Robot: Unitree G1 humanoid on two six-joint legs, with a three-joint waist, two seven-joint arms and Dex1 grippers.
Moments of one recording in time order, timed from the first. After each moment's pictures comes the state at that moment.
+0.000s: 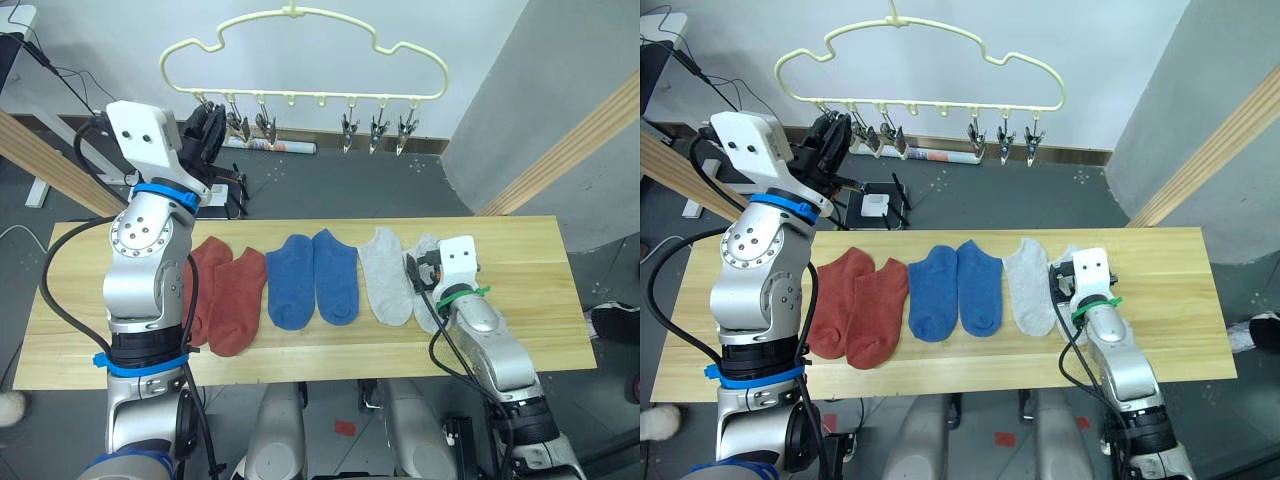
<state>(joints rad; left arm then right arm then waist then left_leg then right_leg) -0.61 0.40 0.23 -0.15 -0.27 0.32 -0.27 -0.26 -0.20 0.07 -0.07 0.06 0.40 -0.02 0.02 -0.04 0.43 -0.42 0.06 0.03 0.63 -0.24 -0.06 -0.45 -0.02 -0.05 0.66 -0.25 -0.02</state>
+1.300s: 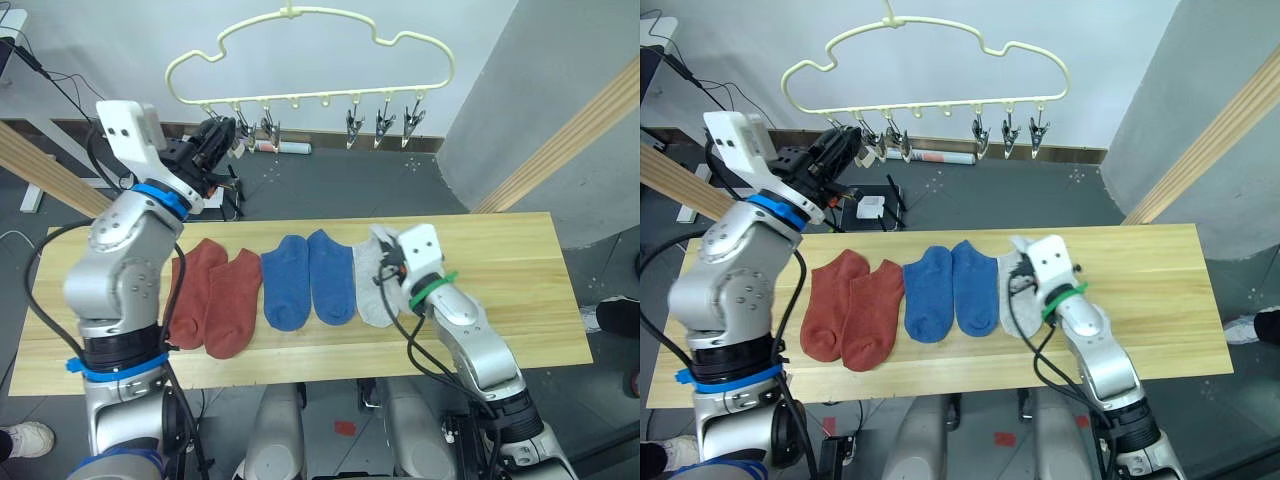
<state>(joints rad) -0.64 0.49 0.35 -0.21 -0.64 0.67 -0.35 -0.35 -0.16 0.28 -0.29 0.01 0.42 0.24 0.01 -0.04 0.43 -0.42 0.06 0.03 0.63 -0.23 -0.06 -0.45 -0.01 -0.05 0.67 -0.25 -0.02</state>
